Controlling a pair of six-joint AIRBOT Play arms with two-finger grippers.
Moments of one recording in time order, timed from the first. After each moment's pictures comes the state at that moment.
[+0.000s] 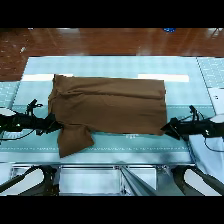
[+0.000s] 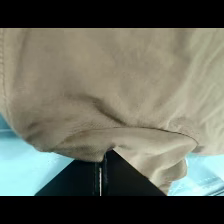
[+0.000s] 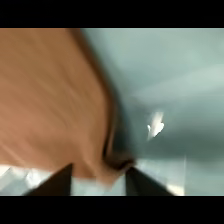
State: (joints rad) left arm 0.39 -1.21 0.54 0.90 -1.14 -1.26; right arm -0.37 -1.13 0.46 -0.91 1.08 1.39
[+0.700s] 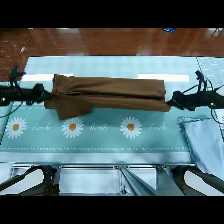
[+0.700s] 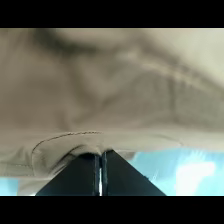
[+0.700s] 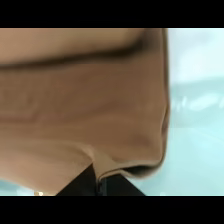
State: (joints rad) left arm 0.33 -1.24 0.94 0.77 -1.11 -1.23; right arm -0.24 -1.19 0.86 -0.96 1.04 1.39
